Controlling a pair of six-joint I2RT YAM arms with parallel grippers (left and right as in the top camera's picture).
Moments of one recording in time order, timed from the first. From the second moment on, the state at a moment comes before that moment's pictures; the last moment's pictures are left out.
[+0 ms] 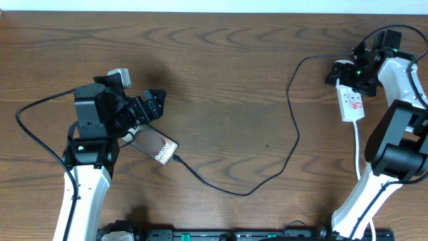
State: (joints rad) left arm 0.05 1.13 0.80 -0.31 0.46 -0.41; right arm -0.28 2.18 1.70 -0.84 -0.20 0.00
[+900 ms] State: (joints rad) left arm 0.05 1.13 0.80 -0.34 0.46 -0.41; right arm -0.36 2.21 2.46 -1.50 -0.16 0.16
